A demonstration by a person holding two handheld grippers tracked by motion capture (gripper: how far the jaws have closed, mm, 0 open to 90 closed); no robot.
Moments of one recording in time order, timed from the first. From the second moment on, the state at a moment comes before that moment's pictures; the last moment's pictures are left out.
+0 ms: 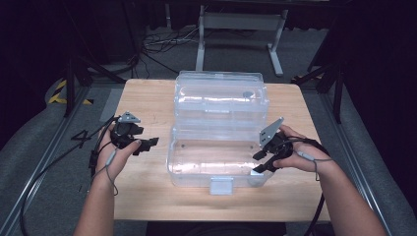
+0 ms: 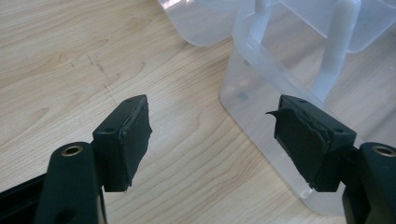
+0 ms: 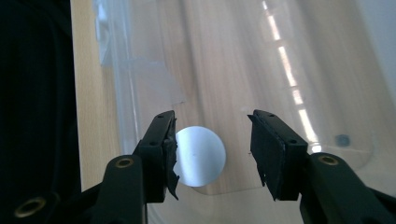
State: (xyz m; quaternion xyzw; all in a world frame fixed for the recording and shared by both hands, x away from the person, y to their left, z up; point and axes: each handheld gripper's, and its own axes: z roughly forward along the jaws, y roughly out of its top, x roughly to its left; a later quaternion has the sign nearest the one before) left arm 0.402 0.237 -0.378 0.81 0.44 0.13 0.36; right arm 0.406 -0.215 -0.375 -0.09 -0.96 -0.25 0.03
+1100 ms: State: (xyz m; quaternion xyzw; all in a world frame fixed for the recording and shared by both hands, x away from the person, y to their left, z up) left arm 0.394 0.223 -0.363 0.83 0.40 0.12 0.37; right arm 0.420 -0.222 -0.315 -0.17 -0.89 -0.41 -0.06
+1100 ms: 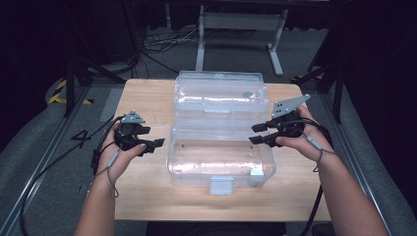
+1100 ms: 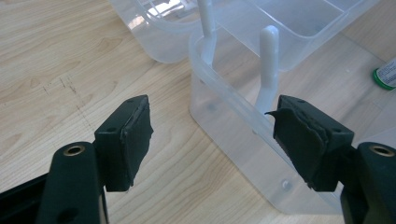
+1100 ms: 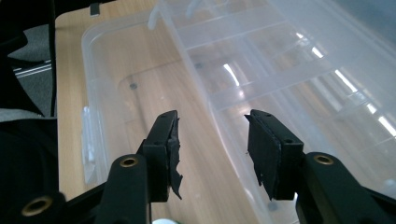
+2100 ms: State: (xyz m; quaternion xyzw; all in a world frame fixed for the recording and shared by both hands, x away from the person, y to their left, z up) left arm 0.378 0.224 -0.358 0.83 0.40 0.12 0.37; right arm 0.474 -0.185 -0.285 -0.20 -0.87 -0.43 -0.09
